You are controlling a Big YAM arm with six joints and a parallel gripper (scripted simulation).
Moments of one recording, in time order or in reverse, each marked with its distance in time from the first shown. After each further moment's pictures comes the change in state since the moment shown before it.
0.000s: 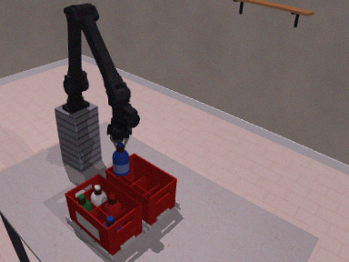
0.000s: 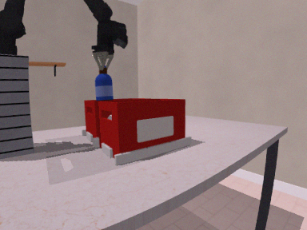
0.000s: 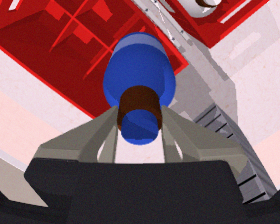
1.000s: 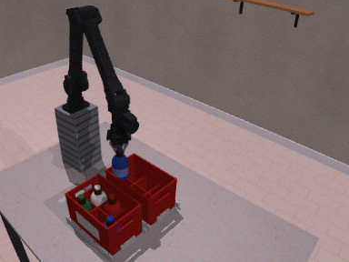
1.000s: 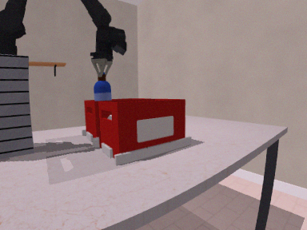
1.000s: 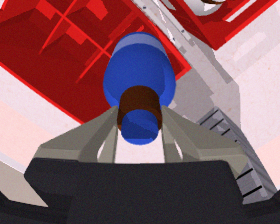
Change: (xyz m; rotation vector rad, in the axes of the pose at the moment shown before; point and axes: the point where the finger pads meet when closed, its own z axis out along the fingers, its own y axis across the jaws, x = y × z) arm 0.004 -0.004 0.029 0.005 0.004 0.000
